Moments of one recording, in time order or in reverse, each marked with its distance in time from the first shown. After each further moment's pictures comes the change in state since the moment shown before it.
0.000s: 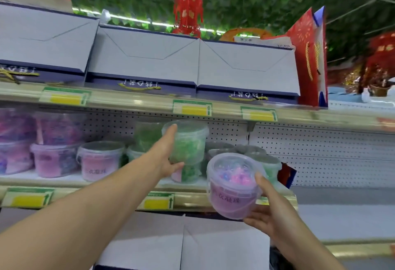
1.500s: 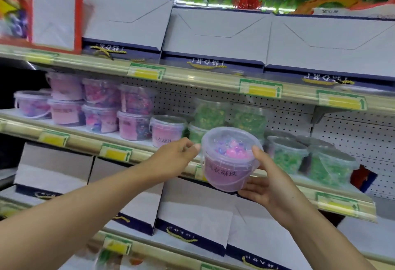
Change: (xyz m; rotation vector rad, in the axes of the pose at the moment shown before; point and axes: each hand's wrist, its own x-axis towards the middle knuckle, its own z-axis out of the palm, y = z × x) left_hand -0.088 -0.020 -0.118 1.140 0.029 0.460; right_hand -0.005 0.004 0.098 -0.016 -0.345 0.000
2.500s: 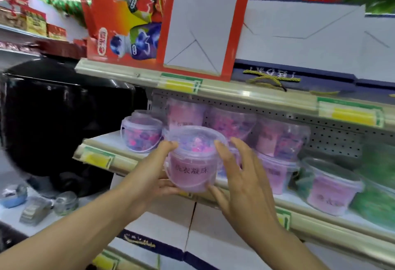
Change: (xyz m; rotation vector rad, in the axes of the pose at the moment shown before) left_hand 0.000 -0.272 -0.280 -0.914 0.252 -0.250; right_hand 0.100 0.044 0.419 -1.175 0.188 -1.172
